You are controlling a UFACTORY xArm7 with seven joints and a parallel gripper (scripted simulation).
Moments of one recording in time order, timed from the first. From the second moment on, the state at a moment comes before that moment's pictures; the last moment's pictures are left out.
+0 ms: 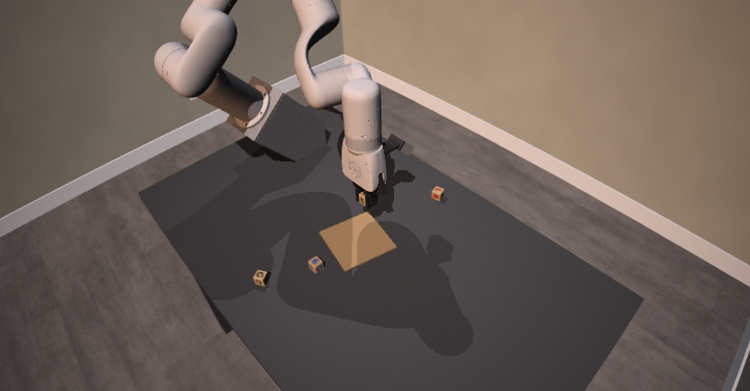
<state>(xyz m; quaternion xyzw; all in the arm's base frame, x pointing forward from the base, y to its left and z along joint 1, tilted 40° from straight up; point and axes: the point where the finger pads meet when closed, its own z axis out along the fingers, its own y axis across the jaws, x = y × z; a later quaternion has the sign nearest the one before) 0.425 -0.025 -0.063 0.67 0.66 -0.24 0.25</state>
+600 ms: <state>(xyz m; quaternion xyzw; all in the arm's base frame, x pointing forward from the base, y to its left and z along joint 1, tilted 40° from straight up) 0.425 -0.038 -0.079 0.68 0.65 -0.24 0.25</state>
